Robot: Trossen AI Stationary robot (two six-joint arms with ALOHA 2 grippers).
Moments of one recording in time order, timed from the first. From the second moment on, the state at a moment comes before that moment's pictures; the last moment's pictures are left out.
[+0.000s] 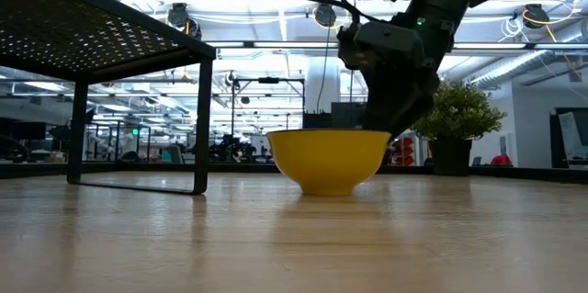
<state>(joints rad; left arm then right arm) -0.11 0.84 0.68 -0.03 -0.18 0.10 0.17 1.69 1.01 -0.39 0.13 0.69</state>
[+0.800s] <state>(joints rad) -0.11 0.84 0.68 -0.03 -0.18 0.10 0.17 1.69 1.01 -0.44 0.13 0.57</state>
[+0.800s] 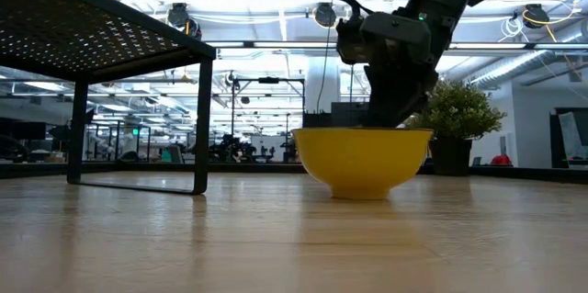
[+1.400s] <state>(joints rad) -0.11 0.84 0.68 -0.03 -0.19 0.05 0.29 1.60 1.01 -0.24 0.70 0.34</state>
